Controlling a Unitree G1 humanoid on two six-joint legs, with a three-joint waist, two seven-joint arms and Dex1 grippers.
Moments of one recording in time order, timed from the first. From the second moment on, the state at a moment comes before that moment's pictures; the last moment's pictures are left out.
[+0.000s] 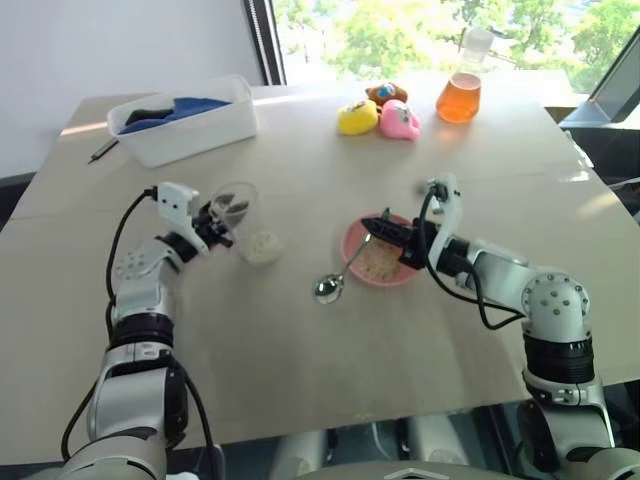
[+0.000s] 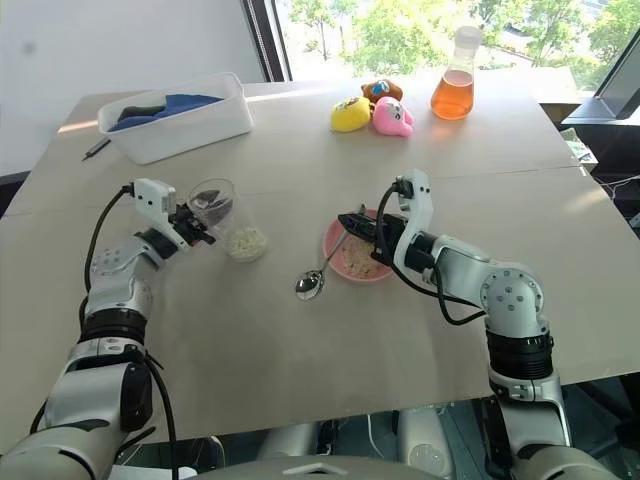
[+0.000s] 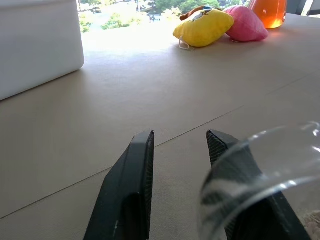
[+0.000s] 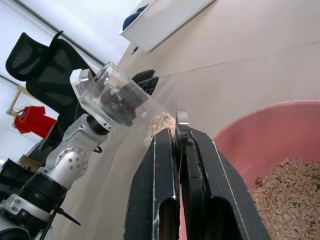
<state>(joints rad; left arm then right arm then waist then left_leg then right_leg) -0.61 0.56 0.26 0.79 -0.30 -0.16 -0.87 -0.50 -0.25 -0.06 -0.28 1.25 1.06 -0.01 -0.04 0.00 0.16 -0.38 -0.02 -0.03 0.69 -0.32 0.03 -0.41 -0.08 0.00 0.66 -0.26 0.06</state>
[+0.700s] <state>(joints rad) -0.39 0.55 0.27 0.45 -0.32 -0.07 -0.80 -0.49 -0.25 -0.06 -0.28 1.25 1.06 -0.01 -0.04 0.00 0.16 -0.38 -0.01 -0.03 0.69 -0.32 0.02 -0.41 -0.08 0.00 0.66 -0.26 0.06</state>
